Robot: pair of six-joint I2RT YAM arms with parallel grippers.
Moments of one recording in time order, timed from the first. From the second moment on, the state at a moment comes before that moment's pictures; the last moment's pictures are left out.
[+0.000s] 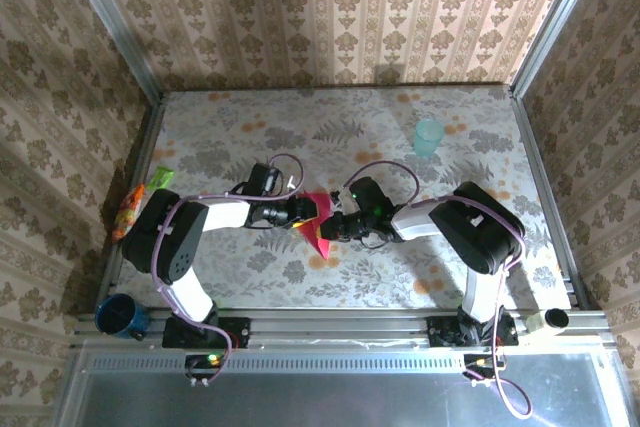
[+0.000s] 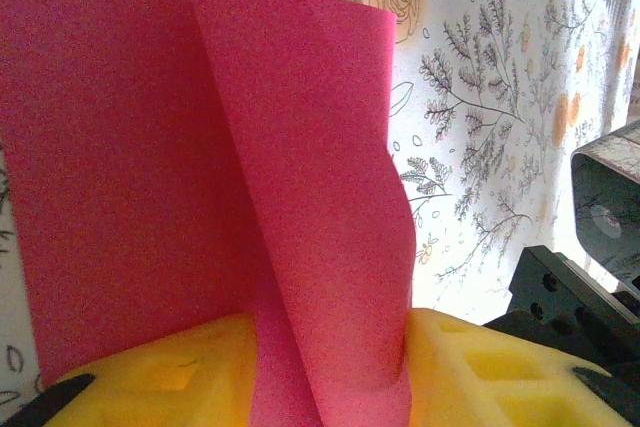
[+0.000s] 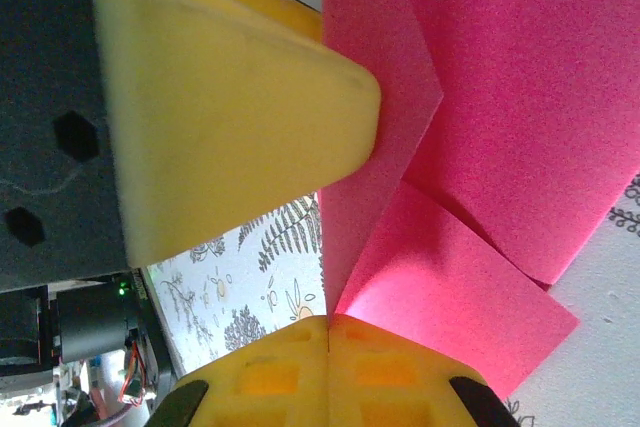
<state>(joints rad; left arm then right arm) -0.49 1.70 0.73 0.03 0.64 -0.67 0.65 1.85 0.76 0.34 -0.64 0.74</state>
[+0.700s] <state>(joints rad) -0.50 1.71 0.75 0.00 0.63 -0.67 0.59 1.74 0.74 0.30 -0.64 0.71</state>
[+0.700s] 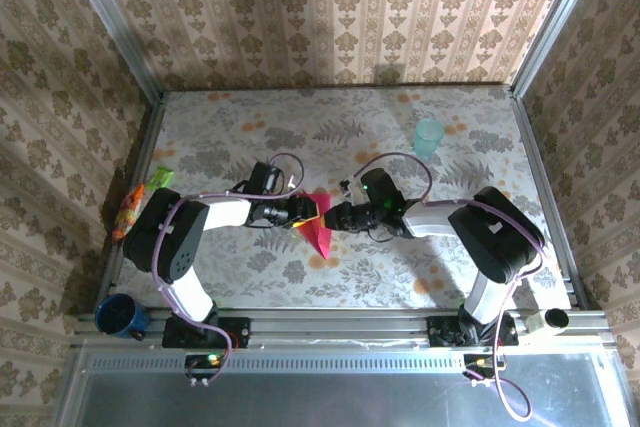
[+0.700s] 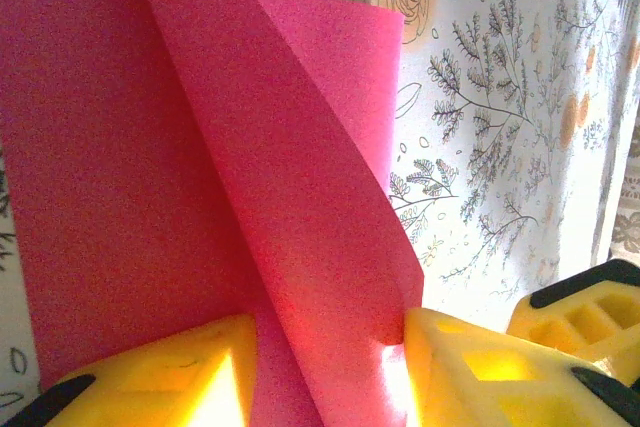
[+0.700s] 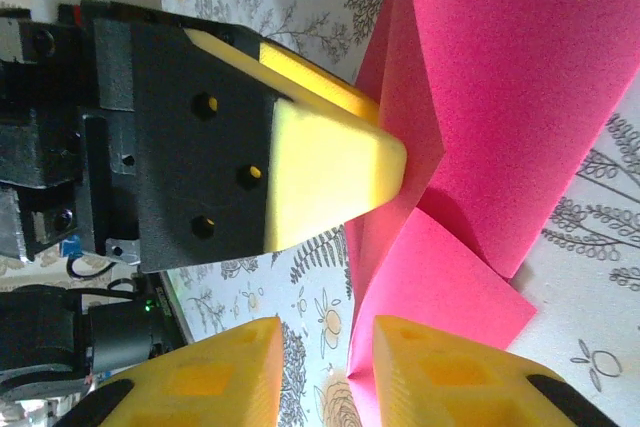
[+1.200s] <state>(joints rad) -0.50 1.71 0.75 0.00 0.63 -0.67 0.69 1.77 0.80 0.15 -0.58 0.66</state>
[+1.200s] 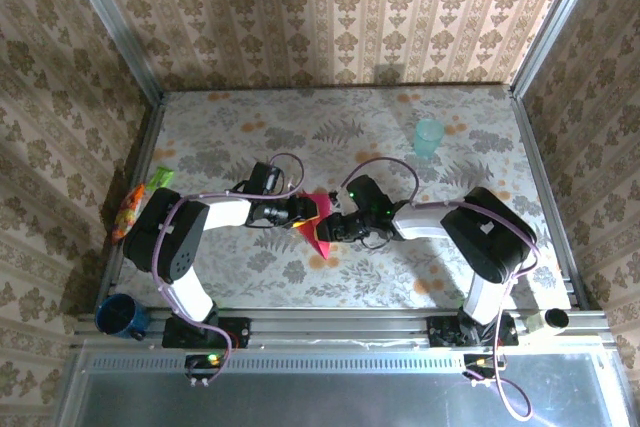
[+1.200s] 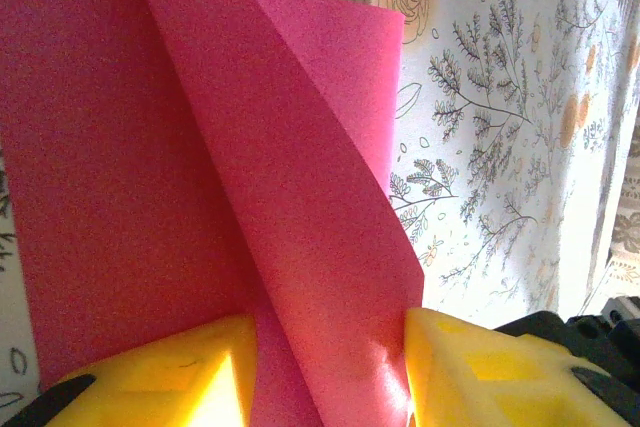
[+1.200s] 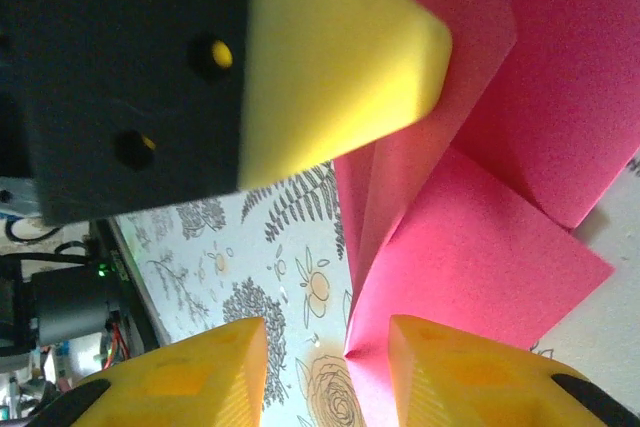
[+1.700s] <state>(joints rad) -0.50 1.72 0.76 0.00 0.63 -0.67 0.73 1.77 0.79 0.11 -0.56 0.66</state>
